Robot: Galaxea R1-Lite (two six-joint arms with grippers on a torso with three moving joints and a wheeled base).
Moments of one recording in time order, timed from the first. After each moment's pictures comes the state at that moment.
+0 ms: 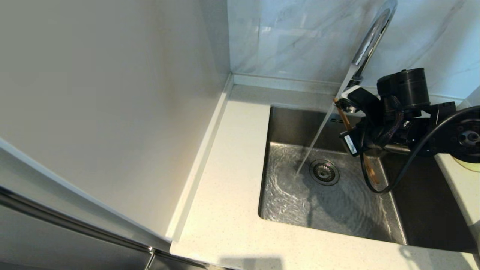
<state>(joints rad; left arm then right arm) 0.00 0.00 0.00 0.00 0.00 0.00 0.34 1.75 -1.27 0.00 -0.36 -0.33</state>
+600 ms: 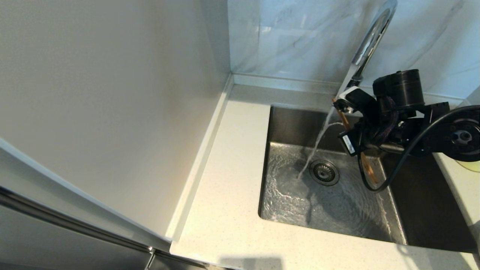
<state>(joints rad) 0.00 0.00 0.00 0.01 0.00 0.00 0.33 1.77 -1.29 0.00 -0.38 -0.33</state>
